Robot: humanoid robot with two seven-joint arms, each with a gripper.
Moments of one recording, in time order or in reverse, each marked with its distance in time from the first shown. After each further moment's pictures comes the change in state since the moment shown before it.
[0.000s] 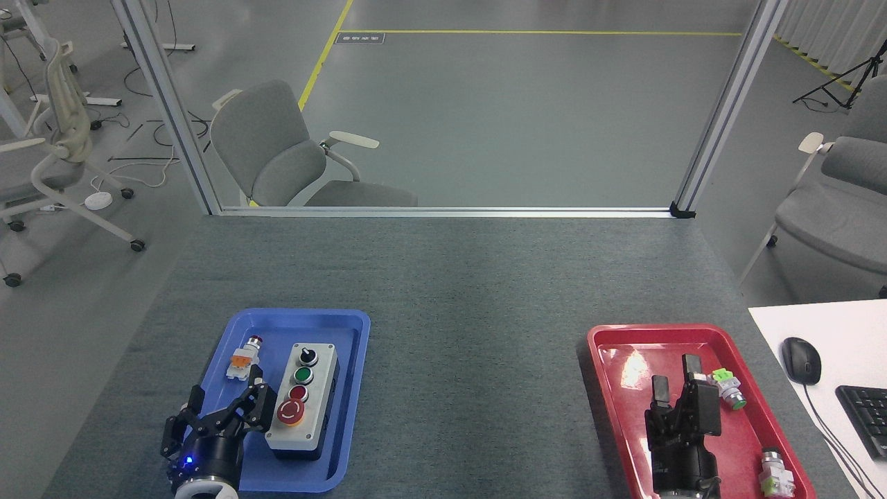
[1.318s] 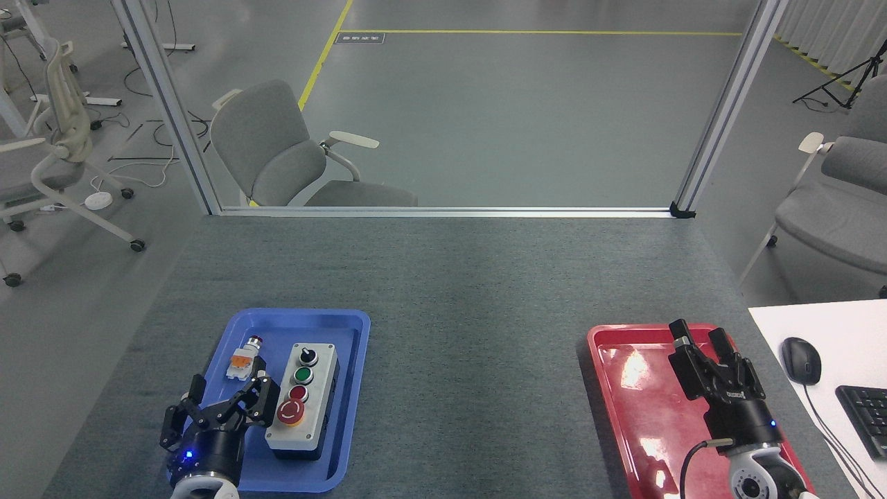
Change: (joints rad) left arm 0.016 0.011 -0.027 -0.081 -0.012 0.010 -0.018; right arm -0.092 -0.299 0.089 0.012 1.001 0.009 -0.336
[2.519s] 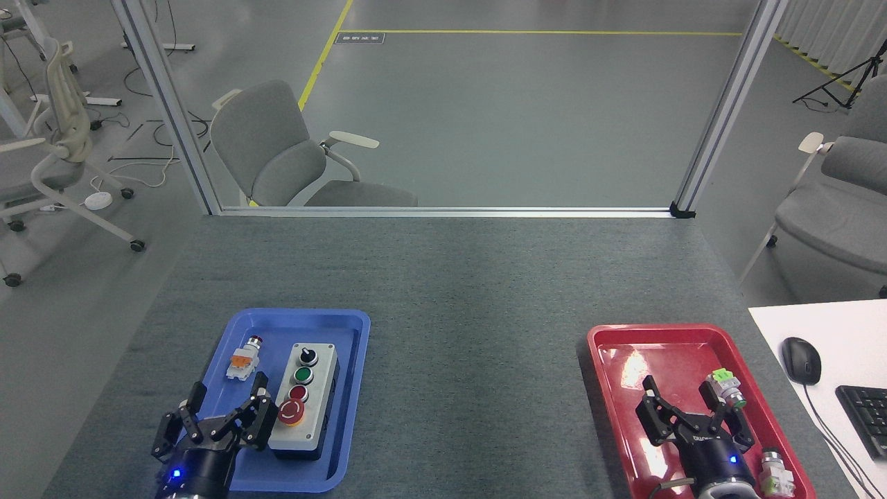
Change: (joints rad) left arm 0.092 0.065 0.002 -0.073 -0.006 -0.143 0.003; right arm 0.069 0.082 0.010 0.025 0.403 0.271 -0.008
